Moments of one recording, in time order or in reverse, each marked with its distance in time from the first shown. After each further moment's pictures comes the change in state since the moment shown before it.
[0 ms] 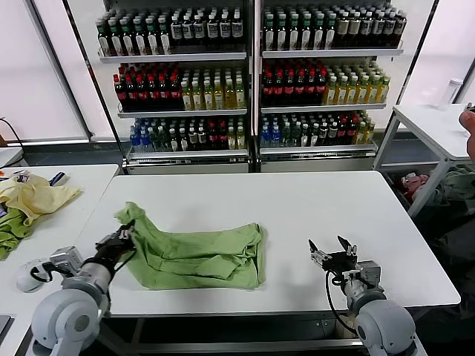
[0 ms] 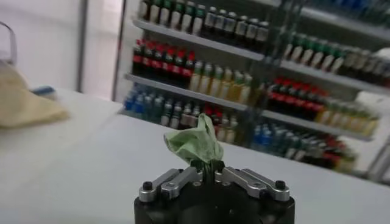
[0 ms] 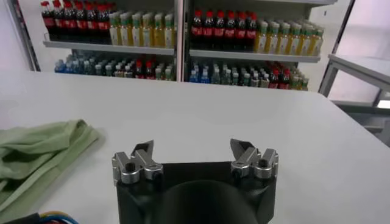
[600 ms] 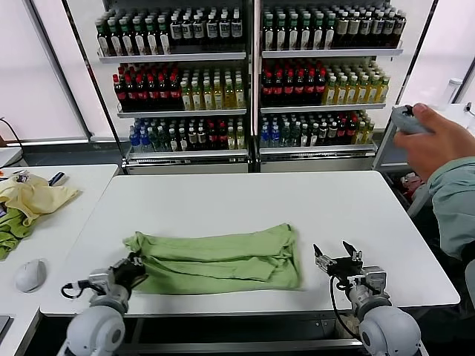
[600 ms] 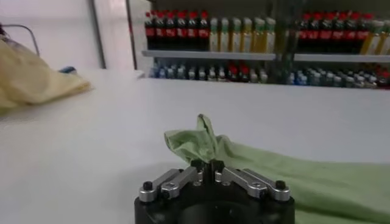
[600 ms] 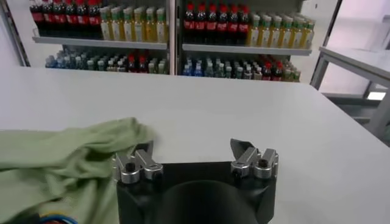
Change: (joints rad) left arm 0.036 0.006 0.091 0.181 0.311 -0.049 0.006; right arm -0.044 0.015 0.036 0.022 0.001 -0.013 0.004
